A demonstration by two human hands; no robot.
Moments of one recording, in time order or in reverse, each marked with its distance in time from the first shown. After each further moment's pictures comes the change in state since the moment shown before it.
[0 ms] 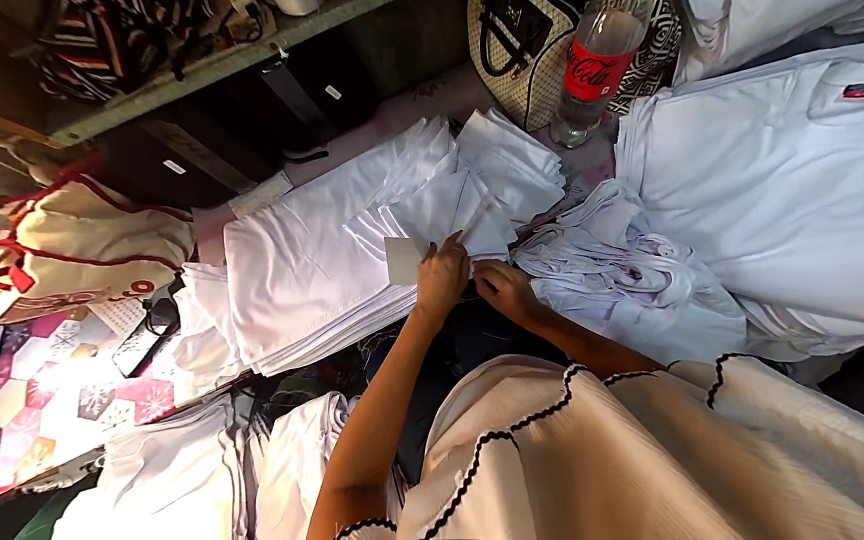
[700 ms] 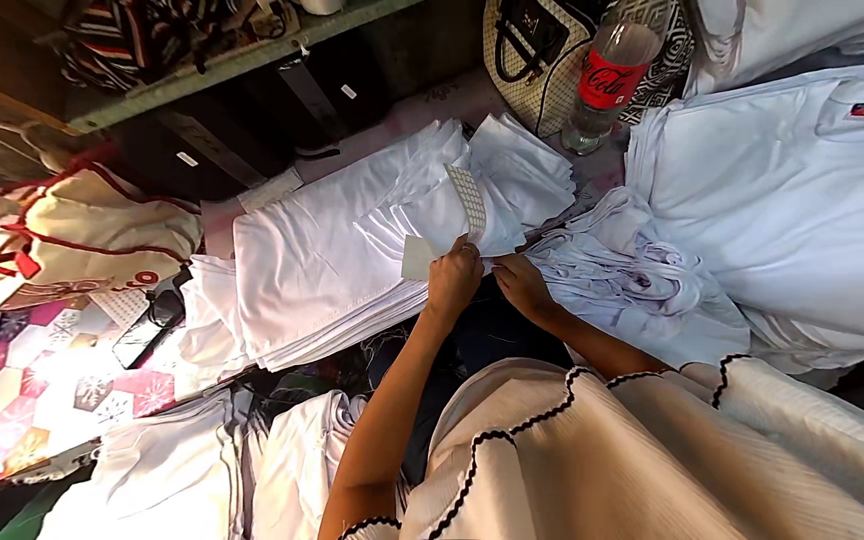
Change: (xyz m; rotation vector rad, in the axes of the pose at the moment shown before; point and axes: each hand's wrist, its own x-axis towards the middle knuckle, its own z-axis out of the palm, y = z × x) left_hand 0.000 0.009 -0.011 -0.068 0.027 -0.079; right_hand -0.014 0.036 0.010 -0.245 -0.079 -0.013
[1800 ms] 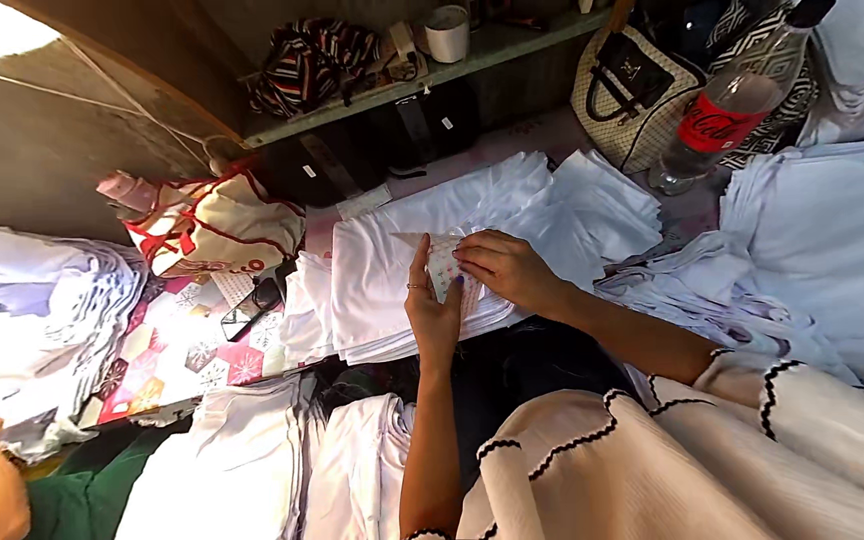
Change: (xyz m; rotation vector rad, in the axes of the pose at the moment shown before) left_hand -0.063 -0.048 -0.108 -0.727 0.708 -0.166; right_hand 0.187 -0.147 -0.026 0.413 -0.091 -0.364
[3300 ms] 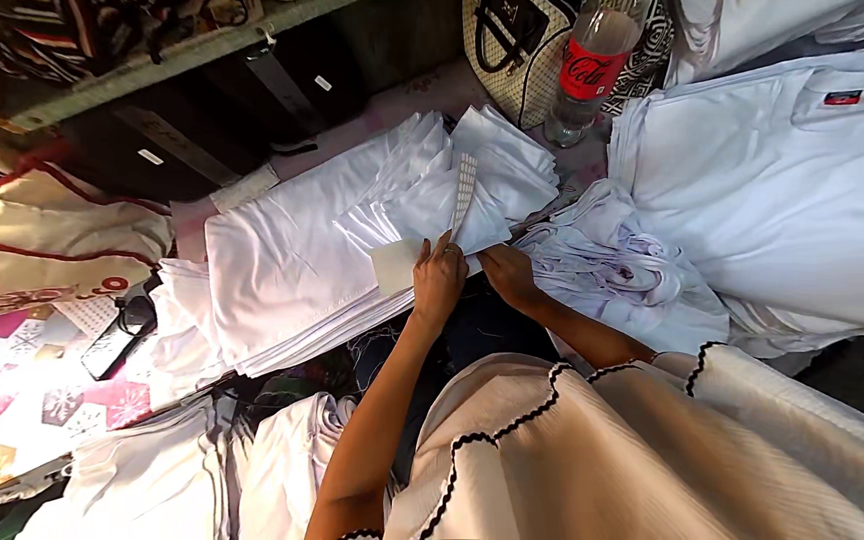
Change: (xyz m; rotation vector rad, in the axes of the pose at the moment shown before) left_hand -0.042 -0.064 0.126 0.714 -0.604 0.355; right_hand -0.220 0.085 -0.003 -0.658 0.149 0.274
